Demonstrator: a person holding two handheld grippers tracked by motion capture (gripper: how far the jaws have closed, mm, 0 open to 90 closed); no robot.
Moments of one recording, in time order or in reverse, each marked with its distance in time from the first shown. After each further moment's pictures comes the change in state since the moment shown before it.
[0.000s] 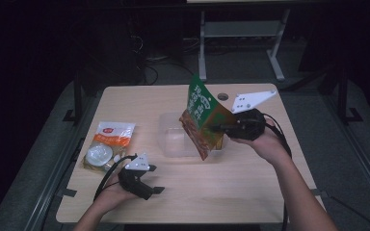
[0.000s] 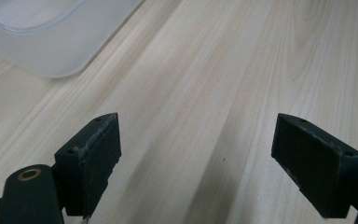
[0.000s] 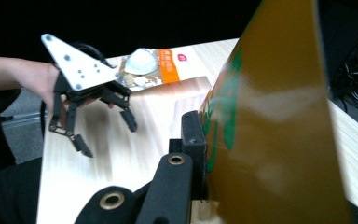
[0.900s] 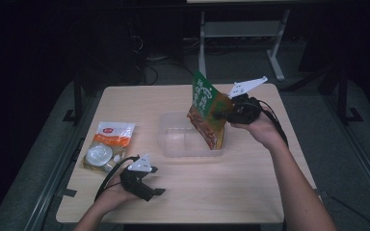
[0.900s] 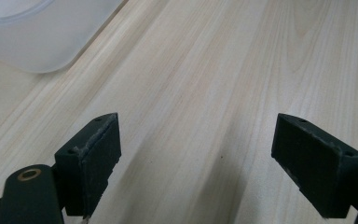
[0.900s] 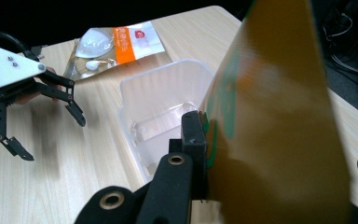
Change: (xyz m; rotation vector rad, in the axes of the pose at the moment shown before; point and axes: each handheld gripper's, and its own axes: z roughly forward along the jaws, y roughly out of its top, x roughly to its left) left arm -0.001 -0.001 0.005 0.020 -0.012 0.009; right arm -0.052 -0.009 0.022 0.093 -0.072 0.097
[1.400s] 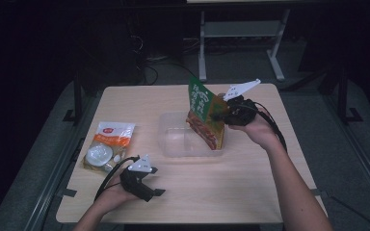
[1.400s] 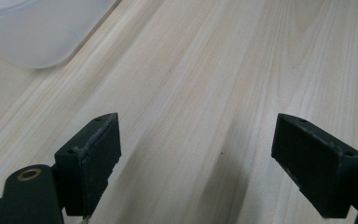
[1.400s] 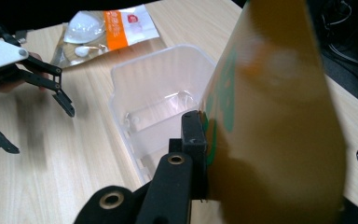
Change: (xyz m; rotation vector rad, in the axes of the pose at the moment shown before) left arm 0.000 -0.001 0.001 0.011 -0.004 -0.001; right arm 0.000 -0.003 0.013 0.053 -0.024 -0.007
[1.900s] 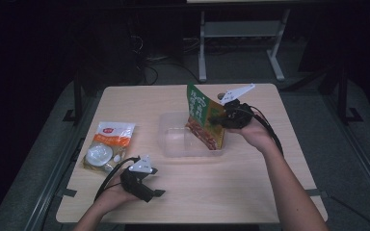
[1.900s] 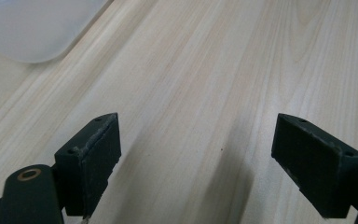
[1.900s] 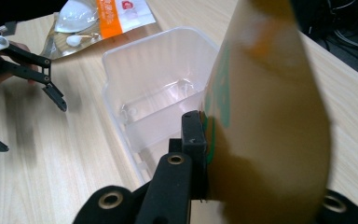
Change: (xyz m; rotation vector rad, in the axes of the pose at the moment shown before) left arm 0.000 -0.001 0.002 0.014 0.000 0.003; right arm -0.002 -0.011 0.019 0.028 0.010 0.035
